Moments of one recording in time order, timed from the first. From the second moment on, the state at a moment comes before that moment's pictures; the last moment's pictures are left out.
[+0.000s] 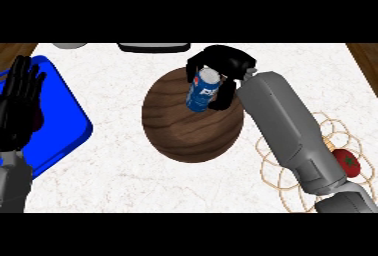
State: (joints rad) left arm -0.25 0.31 0.23 -1.51 0.14 0.01 0.01; right arm -1.05 -0.09 0.11 -0.72 0.80 0.40 -0.32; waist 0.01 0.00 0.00
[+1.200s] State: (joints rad) left arm -0.28 0.29 0.21 -1.51 0.13 0.00 -0.01; right arm -1.11 -0.19 -0.31 -0.41 0.41 0.24 -0.41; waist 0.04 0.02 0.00
